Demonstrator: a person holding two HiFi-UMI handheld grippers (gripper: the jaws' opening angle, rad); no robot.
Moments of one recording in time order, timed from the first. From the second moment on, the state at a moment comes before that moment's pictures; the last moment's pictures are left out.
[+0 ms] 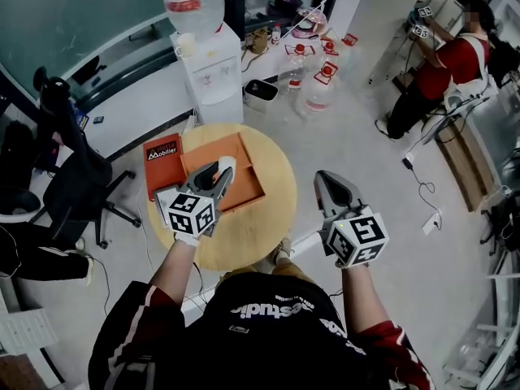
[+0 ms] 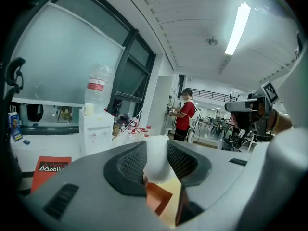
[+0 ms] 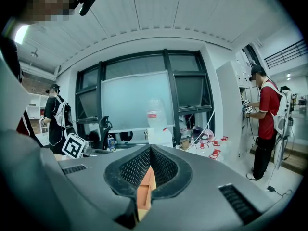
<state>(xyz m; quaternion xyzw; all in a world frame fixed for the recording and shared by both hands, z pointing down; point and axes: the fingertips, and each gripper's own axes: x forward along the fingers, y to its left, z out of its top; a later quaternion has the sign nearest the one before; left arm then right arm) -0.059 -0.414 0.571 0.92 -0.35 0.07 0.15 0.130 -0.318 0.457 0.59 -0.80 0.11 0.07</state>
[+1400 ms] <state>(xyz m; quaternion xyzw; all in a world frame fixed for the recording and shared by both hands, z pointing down) 0.011 -0.431 0.763 0.90 -0.26 0.28 0.20 0.177 -0.341 0.504 0.61 -0.77 0.16 0.07</state>
